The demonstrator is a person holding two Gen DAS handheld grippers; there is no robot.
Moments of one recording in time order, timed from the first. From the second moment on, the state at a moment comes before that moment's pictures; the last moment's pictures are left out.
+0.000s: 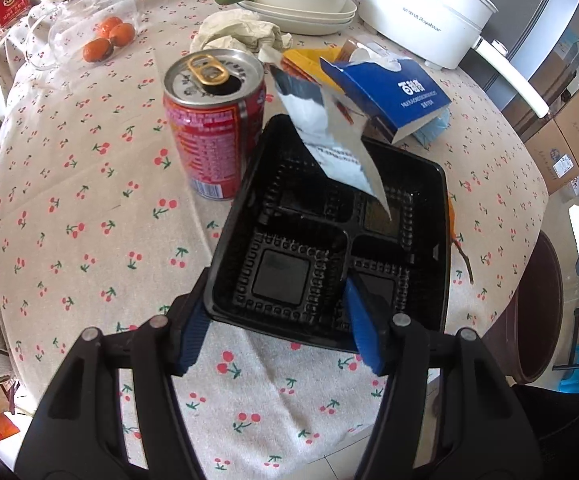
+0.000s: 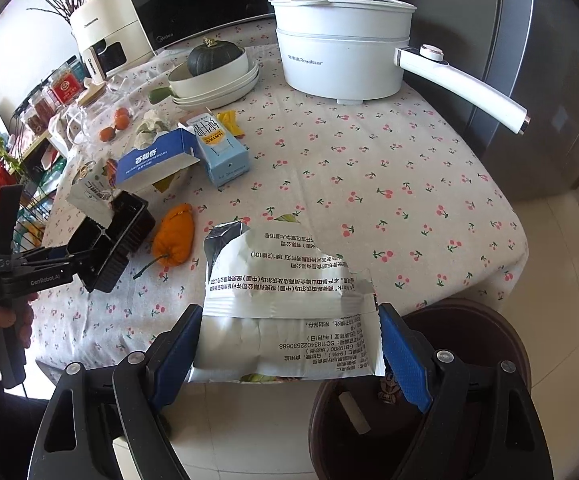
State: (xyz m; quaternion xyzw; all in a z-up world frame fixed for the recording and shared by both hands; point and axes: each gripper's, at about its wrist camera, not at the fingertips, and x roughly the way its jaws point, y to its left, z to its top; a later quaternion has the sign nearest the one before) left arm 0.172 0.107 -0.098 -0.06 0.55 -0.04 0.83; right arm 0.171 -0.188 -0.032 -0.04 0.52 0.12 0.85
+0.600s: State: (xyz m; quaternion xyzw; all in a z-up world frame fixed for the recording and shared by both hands) left arm 0.137 0.067 -0.062 -0.05 0.52 -0.12 0.85; right arm 0.154 -0.215 -0.018 -0.02 0.50 0.10 0.86
